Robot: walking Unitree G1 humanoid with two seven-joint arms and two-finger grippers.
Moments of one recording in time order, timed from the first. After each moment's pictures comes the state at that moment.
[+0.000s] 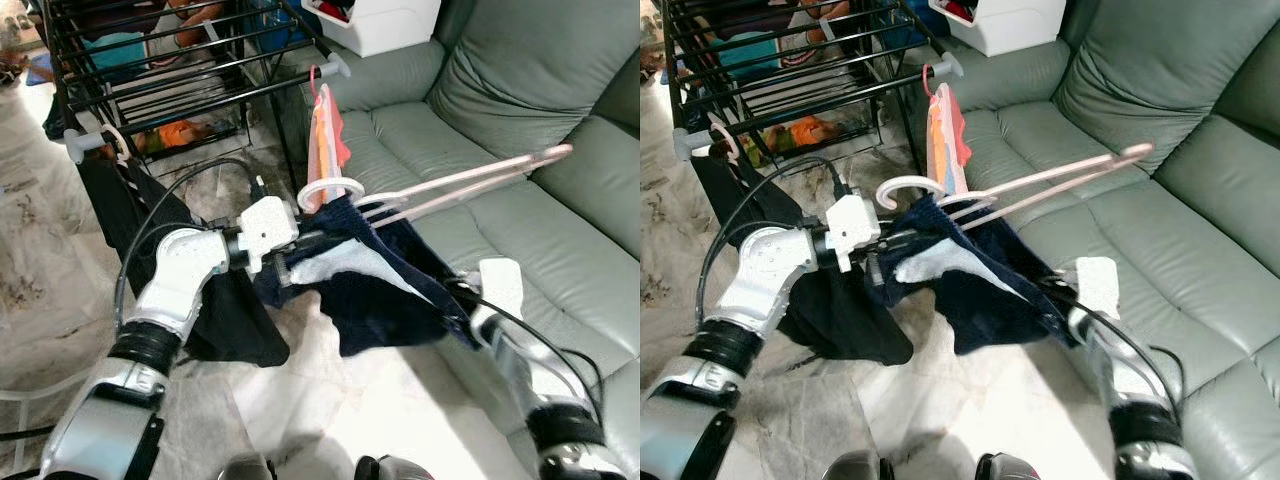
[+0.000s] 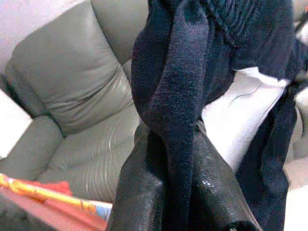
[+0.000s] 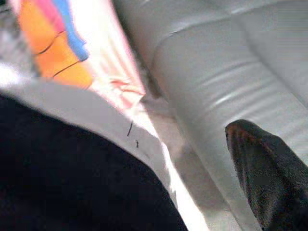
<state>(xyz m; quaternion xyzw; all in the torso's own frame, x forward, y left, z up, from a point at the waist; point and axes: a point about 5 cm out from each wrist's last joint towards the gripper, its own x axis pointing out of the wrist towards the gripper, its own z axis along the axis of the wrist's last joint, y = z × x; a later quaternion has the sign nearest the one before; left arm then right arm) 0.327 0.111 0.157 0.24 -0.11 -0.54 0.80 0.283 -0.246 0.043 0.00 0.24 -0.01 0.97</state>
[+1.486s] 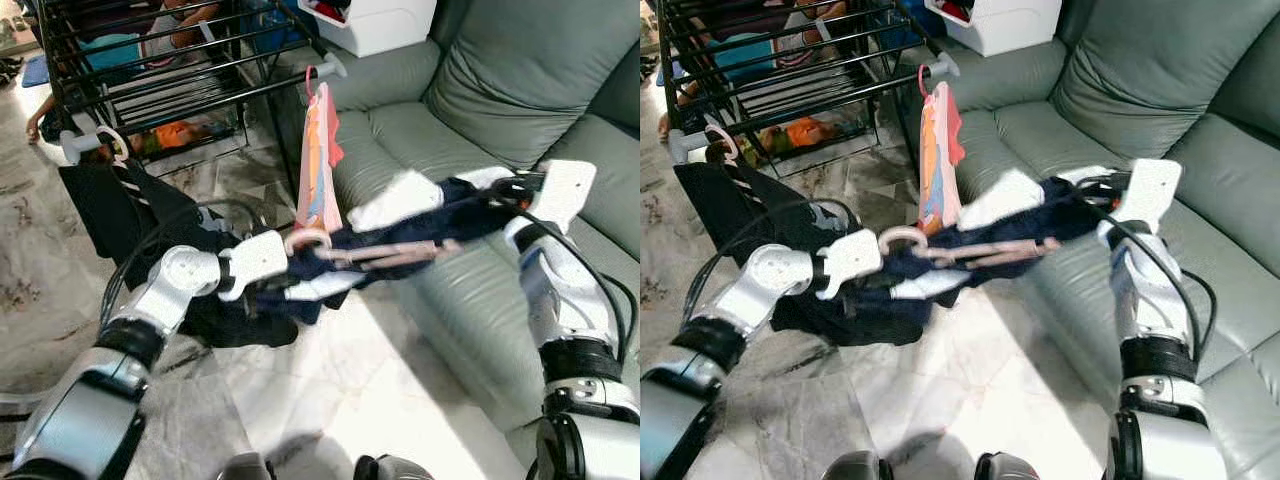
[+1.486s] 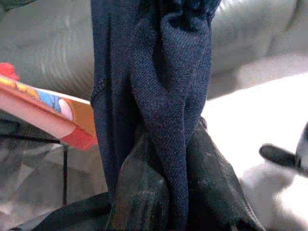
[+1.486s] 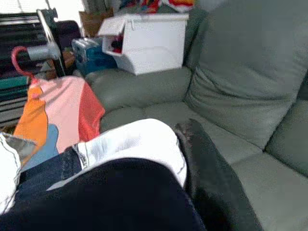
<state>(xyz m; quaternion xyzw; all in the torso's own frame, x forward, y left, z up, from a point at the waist) 0.335 0.137 0.098 0.30 0.14 -0.51 0.80 0.348 -0.247 0.161 0.01 -0.05 -0.02 1.00</state>
